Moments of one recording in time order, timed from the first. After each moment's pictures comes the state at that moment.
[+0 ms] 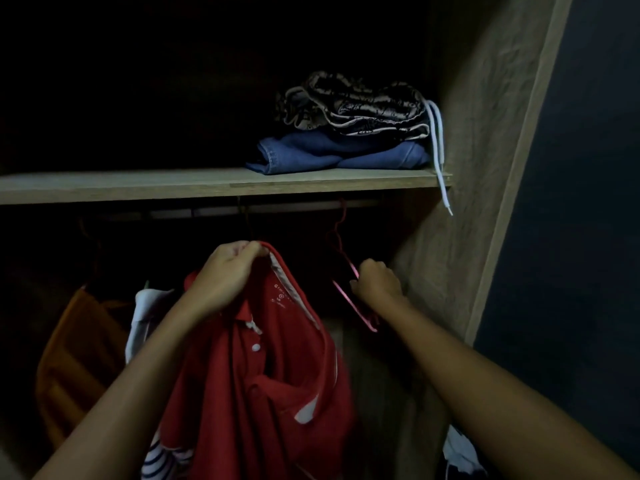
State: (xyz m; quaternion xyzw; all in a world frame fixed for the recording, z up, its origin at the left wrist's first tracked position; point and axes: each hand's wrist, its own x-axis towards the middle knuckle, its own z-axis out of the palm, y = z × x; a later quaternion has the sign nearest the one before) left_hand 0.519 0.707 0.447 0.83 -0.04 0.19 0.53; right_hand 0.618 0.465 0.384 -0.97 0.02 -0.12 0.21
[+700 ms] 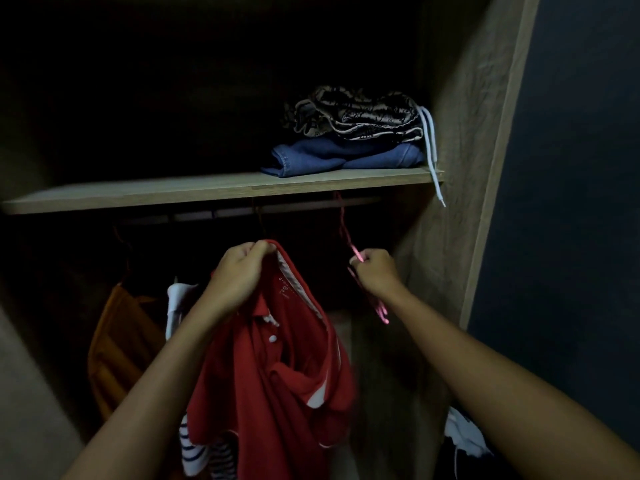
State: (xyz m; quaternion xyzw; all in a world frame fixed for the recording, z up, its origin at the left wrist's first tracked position) left_hand 0.482 0.712 0.450 0.82 -0.02 0.19 0.54; right_hand 0.583 0.480 0.395 -0.86 0.01 -0.16 0.48
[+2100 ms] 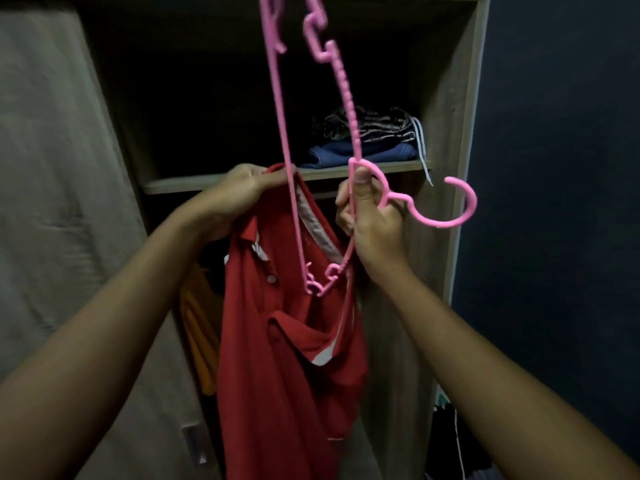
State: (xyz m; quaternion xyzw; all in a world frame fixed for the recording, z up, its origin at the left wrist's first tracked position) left_hand 0.303 0.749 0.569 0.80 -0.16 0.08 0.57; right_hand 0.289 0.567 0.507 -0.55 -0.27 -0.27 0.74
